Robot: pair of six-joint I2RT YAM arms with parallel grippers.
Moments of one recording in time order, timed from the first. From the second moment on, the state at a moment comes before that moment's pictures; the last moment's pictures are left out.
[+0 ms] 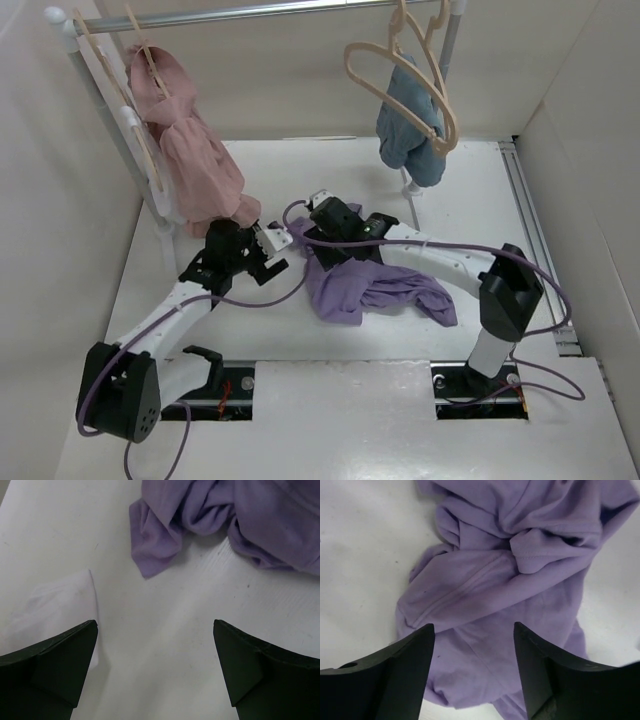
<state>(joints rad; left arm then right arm) -0.31 1.04 0.53 -0.10 0.31 0.72 0.94 1.71 1.41 -0.60 0.30 0.22</state>
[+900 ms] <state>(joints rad) -0.37 1.64 0.80 0.17 0.31 0.78 0.79 1.85 1.34 -0.56 0.04 0.17</state>
